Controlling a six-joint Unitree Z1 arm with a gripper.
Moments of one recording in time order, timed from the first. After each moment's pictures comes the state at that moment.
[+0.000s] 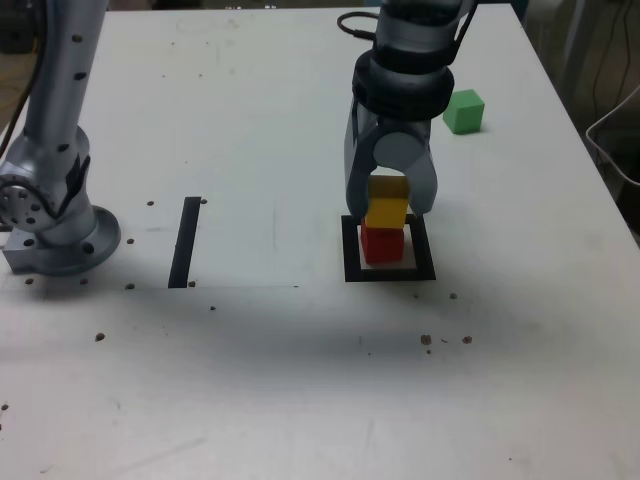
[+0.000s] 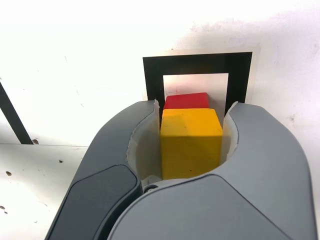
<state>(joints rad) -0.06 2.05 -1.63 1.28 0.05 -0.06</state>
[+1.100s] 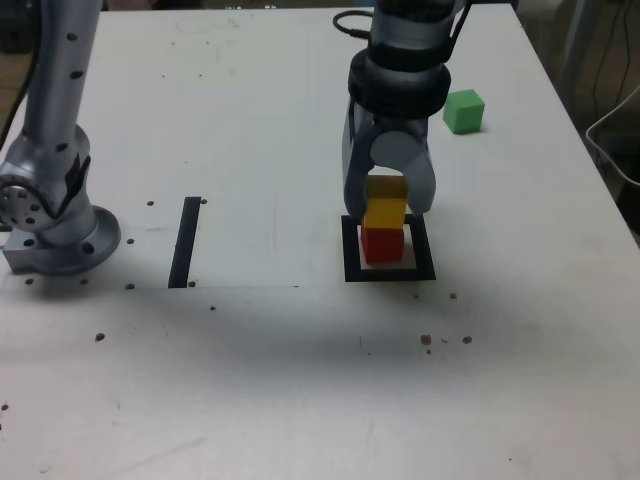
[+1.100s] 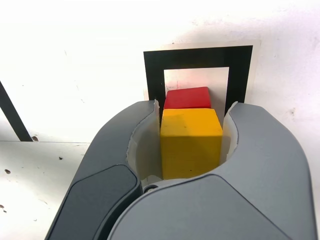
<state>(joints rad) -0.06 2.02 -1.61 1.27 0.05 -0.07</state>
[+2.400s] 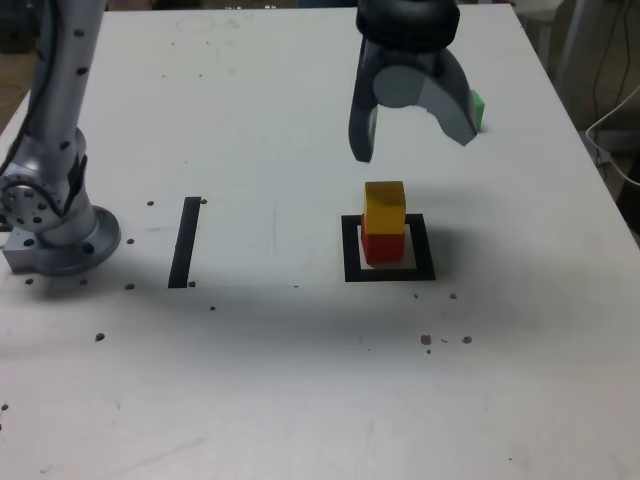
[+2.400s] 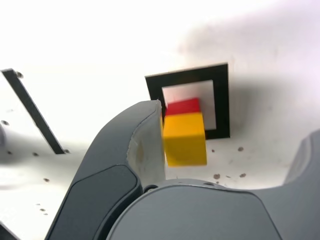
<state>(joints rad) 0.06 2.05 -1.83 1.47 0.05 0.20</state>
